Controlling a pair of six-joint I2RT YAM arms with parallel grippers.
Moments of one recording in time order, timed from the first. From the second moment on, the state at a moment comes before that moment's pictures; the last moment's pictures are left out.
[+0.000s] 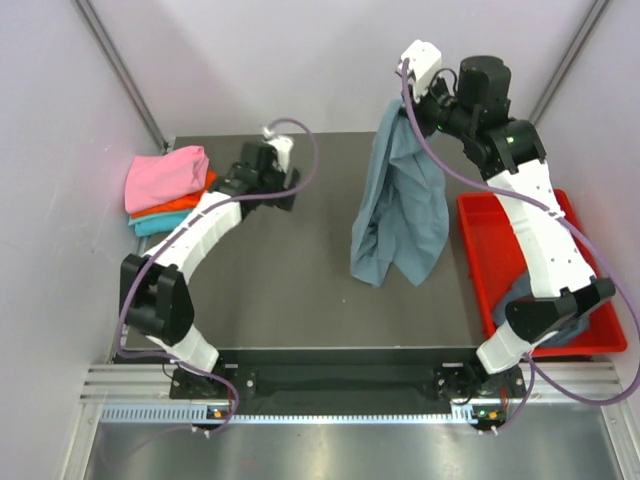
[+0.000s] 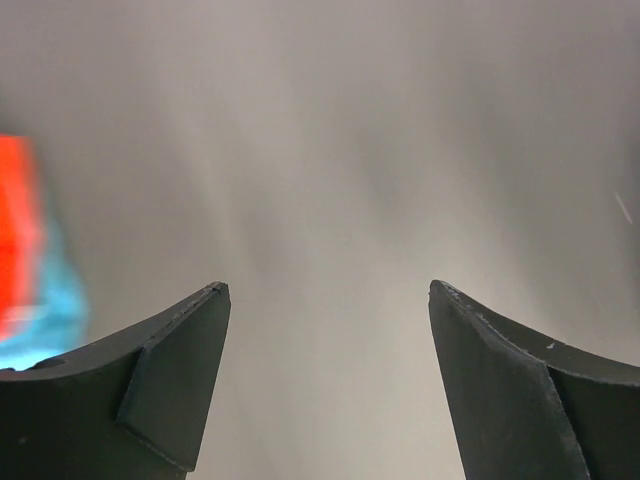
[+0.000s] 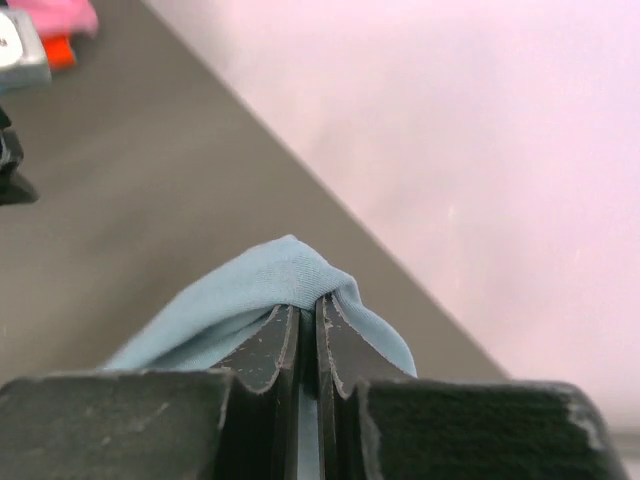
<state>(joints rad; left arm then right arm) -0.39 1.63 1.35 -0.47 -0.07 0.03 0.39 1.59 2.00 -0.70 -0.23 -0.47</state>
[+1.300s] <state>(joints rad) -0.20 1.43 1.17 -0.45 0.01 -0.03 0.40 1.54 1.40 -0.33 0.07 -0.52</state>
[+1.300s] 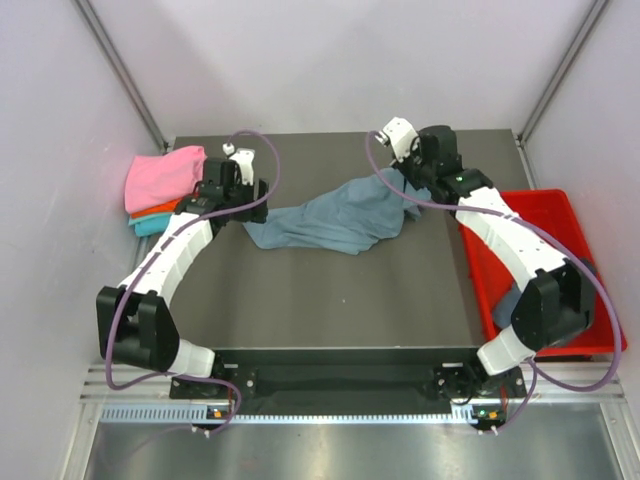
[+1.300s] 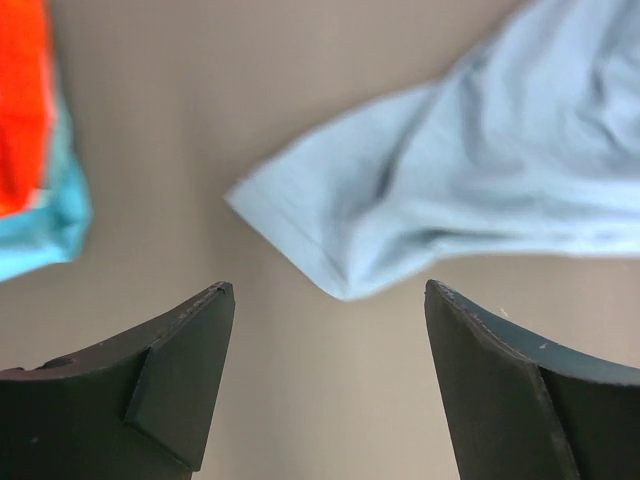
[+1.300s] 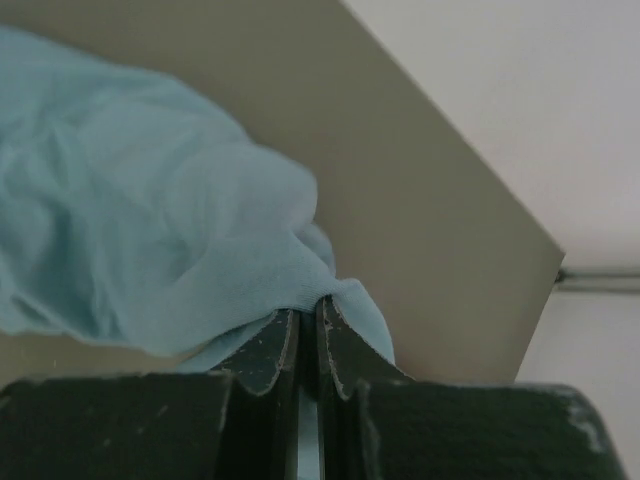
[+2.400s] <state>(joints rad) -0.87 2.17 1.73 -0.58 -0.22 0.31 0.21 1.81 1.86 -0.39 0.11 -0.41</state>
